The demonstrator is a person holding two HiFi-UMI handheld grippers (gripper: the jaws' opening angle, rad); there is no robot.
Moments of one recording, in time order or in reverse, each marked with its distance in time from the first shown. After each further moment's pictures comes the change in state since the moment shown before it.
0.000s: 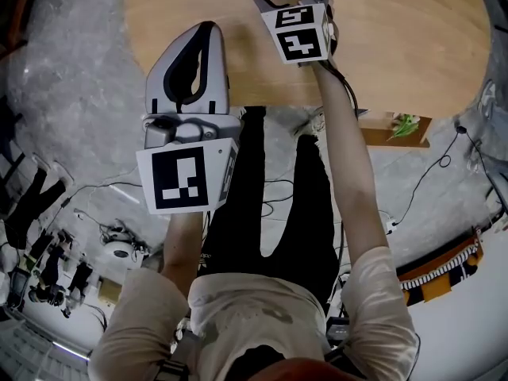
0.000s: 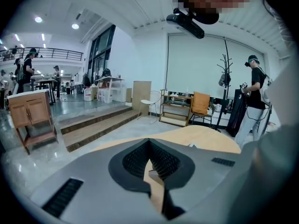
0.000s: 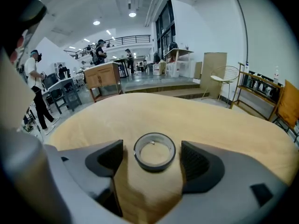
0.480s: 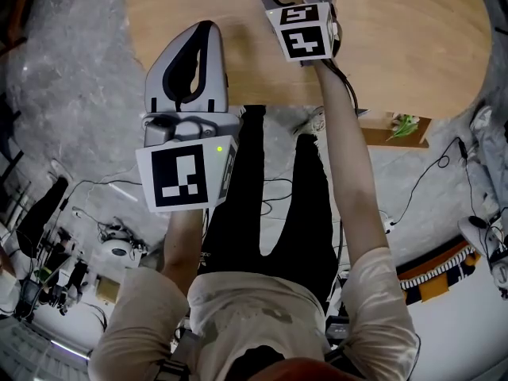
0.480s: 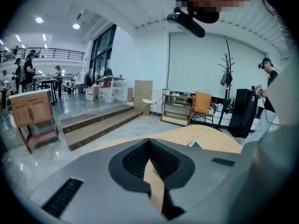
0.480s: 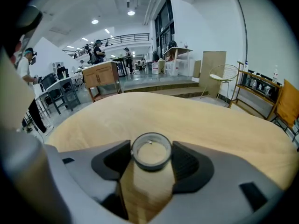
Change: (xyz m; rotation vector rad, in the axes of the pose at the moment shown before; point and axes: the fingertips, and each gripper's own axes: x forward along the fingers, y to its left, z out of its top) left arm -0.004 0.008 -0.001 -0.006 0.006 0.018; right arm -0.001 -0.001 0.000 0.021 0.016 -0.009
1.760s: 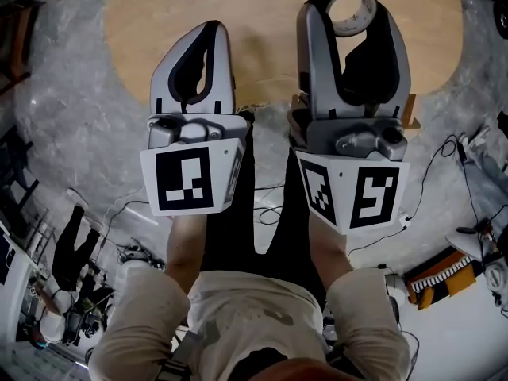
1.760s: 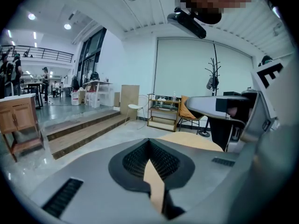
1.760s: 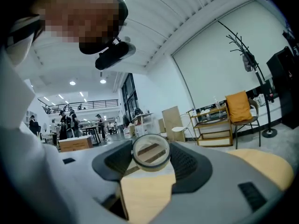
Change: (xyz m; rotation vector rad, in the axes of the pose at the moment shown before) left arm 0.003 -0.122 0.047 0.032 -0.068 -0.131; right arm -0.342 -0.076 0.103 0.373 -0.770 -0.279
